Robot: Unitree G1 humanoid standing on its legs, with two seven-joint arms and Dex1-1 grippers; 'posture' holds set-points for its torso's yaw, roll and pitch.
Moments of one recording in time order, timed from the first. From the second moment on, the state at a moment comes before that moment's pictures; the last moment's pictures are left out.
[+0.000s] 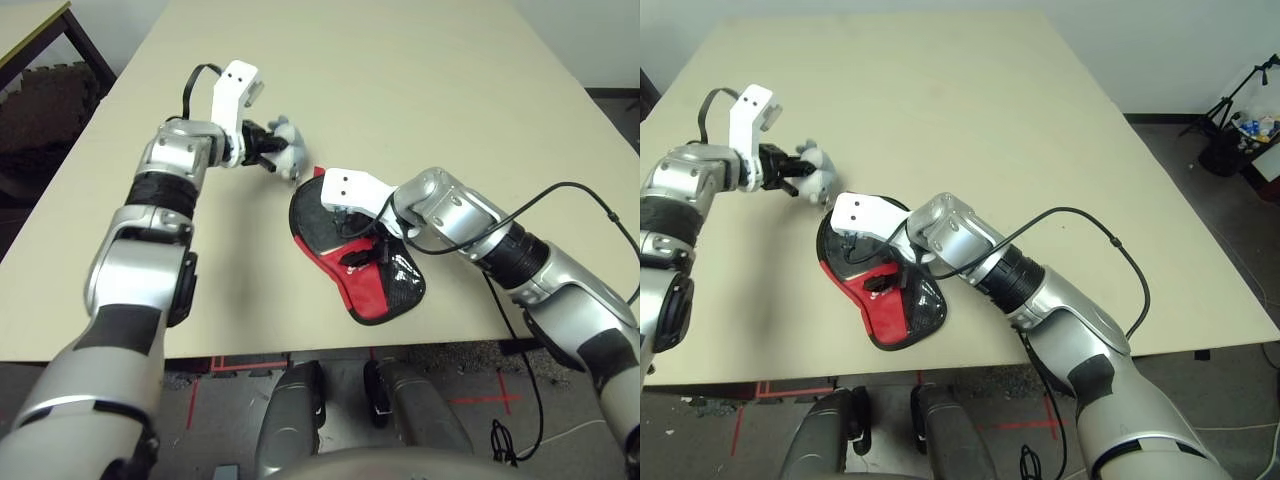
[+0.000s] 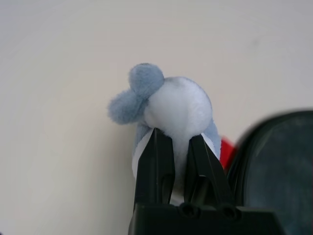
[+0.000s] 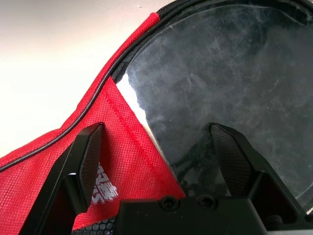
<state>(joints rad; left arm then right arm) -1.21 0.41 -0.10 1.12 -0.03 0.20 -0.69 -1.00 -0.39 0.74 0.11 0.07 0.94 1.02</state>
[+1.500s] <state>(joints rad) -1.17 0.22 0.03 0.84 -0.18 0.33 -0.96 -0.95 -0.65 0.47 -0.14 0.35 1.36 1.04</state>
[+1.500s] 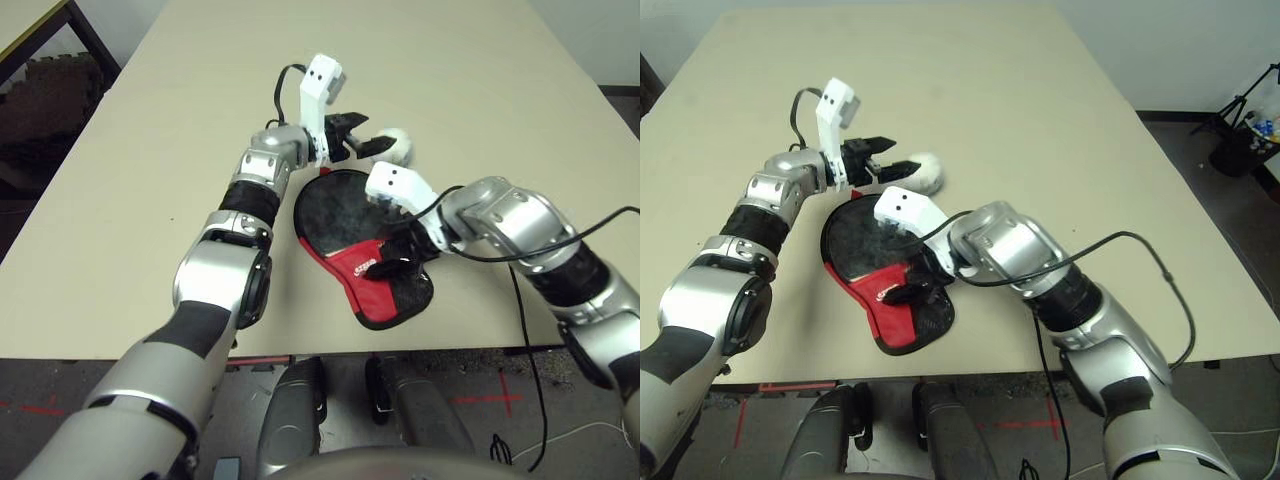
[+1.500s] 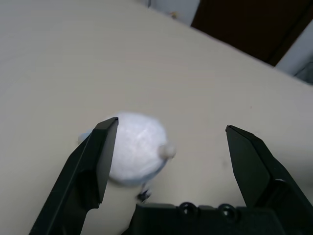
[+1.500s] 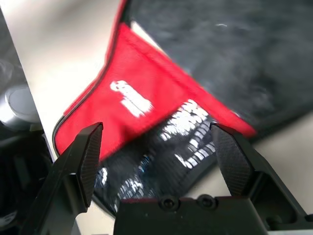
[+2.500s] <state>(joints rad) -0.93 0.46 -0.30 0.43 -0.08 0.68 -1.10 -1.41 -0.21 0.21 1.22 -0.03 0.54 0.56</state>
